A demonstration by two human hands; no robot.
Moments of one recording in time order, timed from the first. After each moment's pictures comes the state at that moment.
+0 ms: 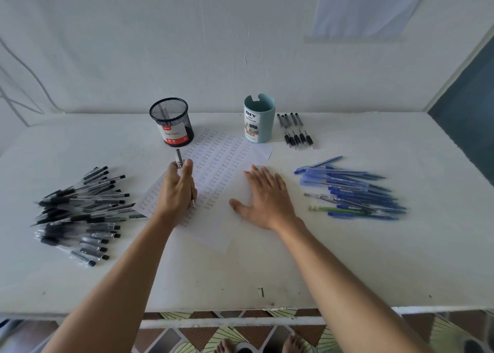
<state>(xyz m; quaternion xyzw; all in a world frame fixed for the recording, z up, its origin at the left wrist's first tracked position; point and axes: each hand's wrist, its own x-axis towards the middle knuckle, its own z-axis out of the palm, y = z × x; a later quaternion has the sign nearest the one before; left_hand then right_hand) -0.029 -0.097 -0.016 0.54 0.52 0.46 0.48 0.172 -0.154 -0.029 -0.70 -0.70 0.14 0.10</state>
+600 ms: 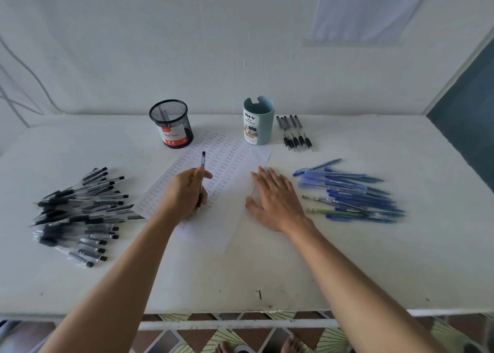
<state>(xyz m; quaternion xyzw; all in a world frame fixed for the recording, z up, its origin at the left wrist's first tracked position) -0.022 -0.099 -0.005 0.63 0.58 0.30 0.42 0.195 -0.157 -0.030 -0.68 -0.72 0.11 0.07</state>
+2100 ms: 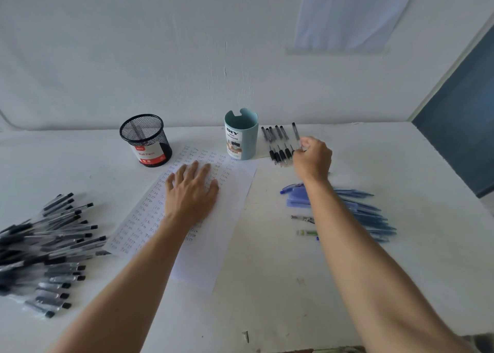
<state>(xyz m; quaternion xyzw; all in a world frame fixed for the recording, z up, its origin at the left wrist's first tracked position) 0.032 -0.039 -0.040 0.79 0.60 0.09 0.08 0.303 -0.068 0.012 -0.81 -0.40 0.11 0.41</state>
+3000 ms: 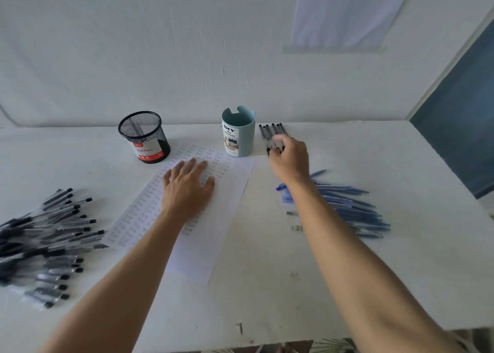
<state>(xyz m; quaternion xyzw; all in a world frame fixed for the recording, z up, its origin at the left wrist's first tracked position) 0.031 -0.039 -0.036 0.78 0.60 0.13 0.11 0.273 -0.065 0.009 -0.77 -0.50 0.12 0.38</state>
